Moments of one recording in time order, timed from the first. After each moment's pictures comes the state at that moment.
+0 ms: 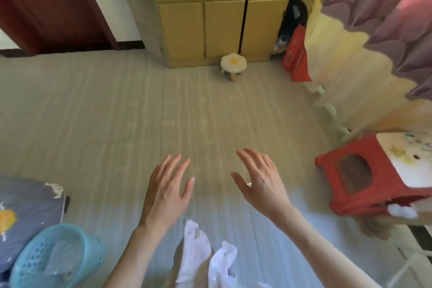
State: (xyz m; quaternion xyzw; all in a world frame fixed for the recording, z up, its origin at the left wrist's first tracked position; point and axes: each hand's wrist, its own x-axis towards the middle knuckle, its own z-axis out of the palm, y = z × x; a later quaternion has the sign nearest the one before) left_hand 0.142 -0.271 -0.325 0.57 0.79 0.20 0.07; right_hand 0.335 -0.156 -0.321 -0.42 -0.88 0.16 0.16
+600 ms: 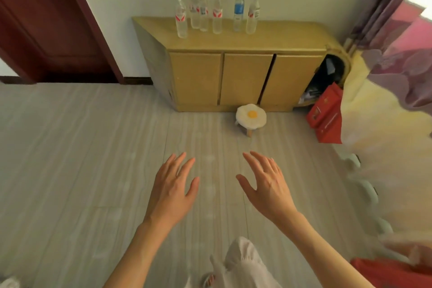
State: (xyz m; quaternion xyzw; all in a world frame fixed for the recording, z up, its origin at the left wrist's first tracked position) left_hand -0.116 0.153 -0.318 0.54 0.81 0.21 0.05; right_hand 0.070 0.274 -0.301 -0.40 -0.90 0.16 0.12
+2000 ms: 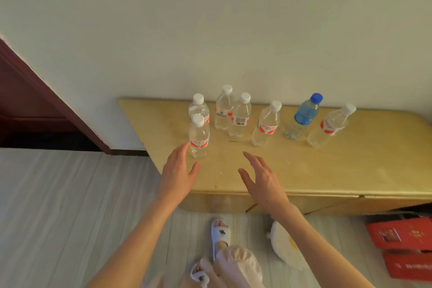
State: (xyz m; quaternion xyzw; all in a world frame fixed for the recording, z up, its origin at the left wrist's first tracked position) left_hand -0.710 0.842 -0.333 0.42 0.83 0.32 0.15; right_hand -0.528 0.948 -0.319 -0.40 -0.85 0.31 0.10
